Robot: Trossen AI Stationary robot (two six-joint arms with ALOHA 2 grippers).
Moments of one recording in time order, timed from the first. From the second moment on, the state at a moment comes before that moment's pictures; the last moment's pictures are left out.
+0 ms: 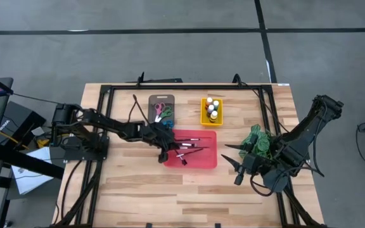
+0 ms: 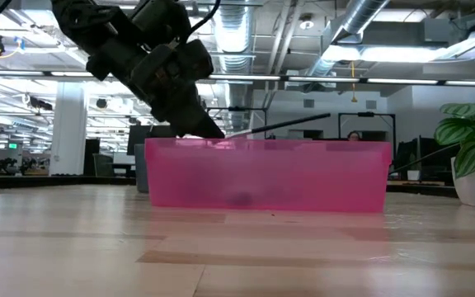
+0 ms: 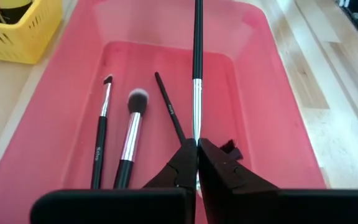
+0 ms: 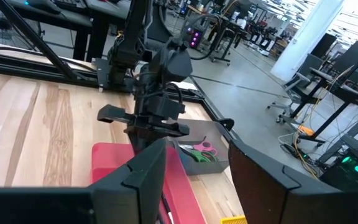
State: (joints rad) left arm 0.01 1.59 0.70 0.27 0.12 -0.08; right arm 0.83 1.22 1.02 -0.37 1.23 0.17
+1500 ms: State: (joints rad) left arm -0.04 1.75 0.94 -0.04 -0.05 -0.10; right arm 0.78 1.23 1.03 -0.37 1.15 0.18
